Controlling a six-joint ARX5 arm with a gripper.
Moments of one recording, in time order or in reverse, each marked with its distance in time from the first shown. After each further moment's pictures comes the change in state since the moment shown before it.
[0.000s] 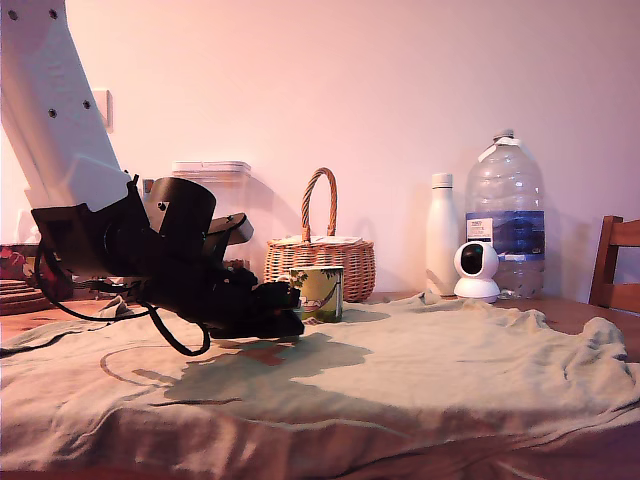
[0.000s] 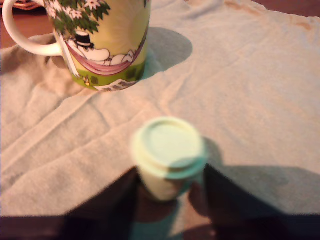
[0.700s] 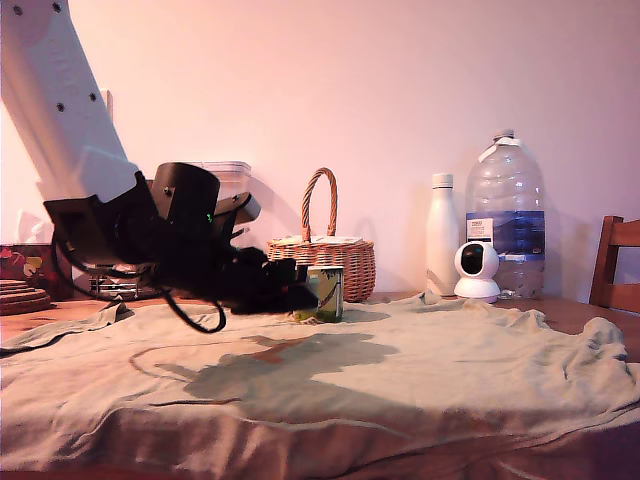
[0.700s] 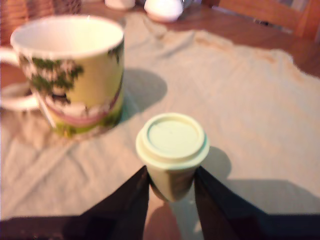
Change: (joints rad) arm 0.000 0.000 0.066 0.034 0.089 0.004
